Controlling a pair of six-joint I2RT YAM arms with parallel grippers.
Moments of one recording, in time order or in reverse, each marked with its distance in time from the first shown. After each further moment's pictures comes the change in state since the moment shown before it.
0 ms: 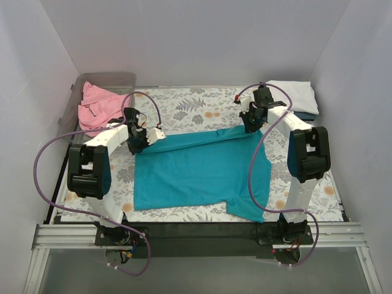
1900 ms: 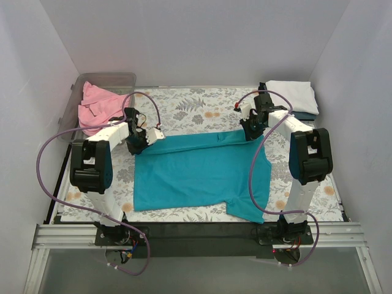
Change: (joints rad) left arm 0.017 0.060 0.041 -0.036 -0.004 0.011; right arm -0.004 -0.038 -0.086 -0.031 -0.041 -0.036
